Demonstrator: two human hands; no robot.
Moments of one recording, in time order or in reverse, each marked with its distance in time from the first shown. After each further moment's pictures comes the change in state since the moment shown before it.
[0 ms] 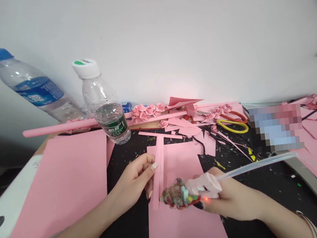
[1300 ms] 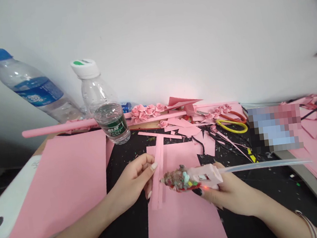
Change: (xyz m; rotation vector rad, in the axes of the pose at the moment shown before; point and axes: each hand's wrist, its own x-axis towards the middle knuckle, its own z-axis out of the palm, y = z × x) left_hand 0.001 -0.001 -0.001 0.005 -0.016 -0.009; right_hand 0.001 0.004 0.005 0.145 0.098 0.076
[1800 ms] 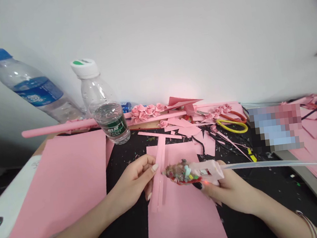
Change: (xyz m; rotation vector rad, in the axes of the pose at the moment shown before) left_hand 0.000 0.000 0.000 -0.004 -0.043 -0.017; right_hand 0.000 0.006 -0.001 0.024 0.031 0.027
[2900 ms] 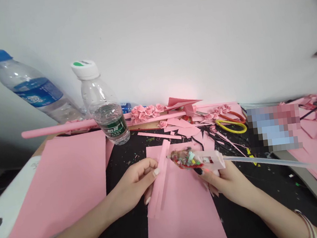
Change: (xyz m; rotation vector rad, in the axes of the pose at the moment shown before) left_hand -0.004 0.002 0.001 0.031 -0.040 -0.002; right_hand -0.001 0.008 -0.002 0.097 0.162 0.160
